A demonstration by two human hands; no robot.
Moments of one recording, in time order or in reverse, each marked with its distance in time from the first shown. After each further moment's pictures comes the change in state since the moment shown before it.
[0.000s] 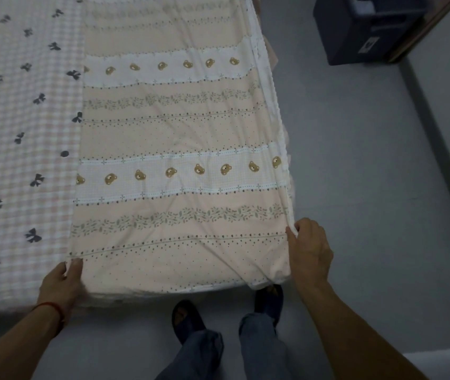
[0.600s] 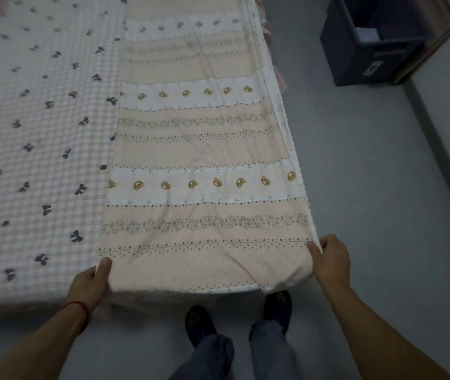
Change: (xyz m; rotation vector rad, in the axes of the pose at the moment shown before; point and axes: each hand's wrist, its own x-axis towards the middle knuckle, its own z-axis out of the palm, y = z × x) left_hand -0.037 0.026 -0.038 0.083 -0.027 0.018; right_hand 0.007 0.014 -0.043 0.245 -0.312 0.383
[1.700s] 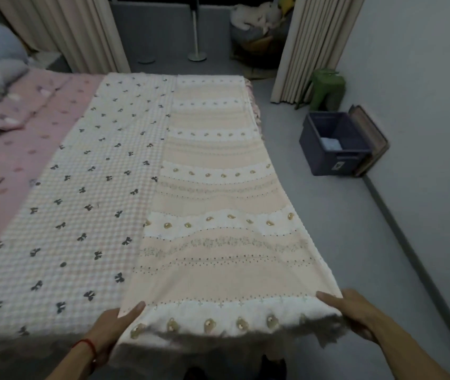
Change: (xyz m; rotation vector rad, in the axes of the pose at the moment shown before) left_hand -0.127 0.054 -0.136 -0.181 -0.318 0.036; right_hand -0.107 -0.094 -0.205 0.372 -0.531 0.221
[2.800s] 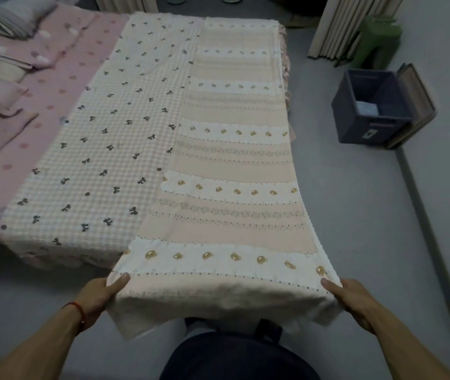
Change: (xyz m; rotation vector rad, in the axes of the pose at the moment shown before) left_hand -0.058 -0.109 0.005 -0.162 0.045 -0.141; right_hand -0.009 0.091 -0.031 -0.137 -0.011 0.002
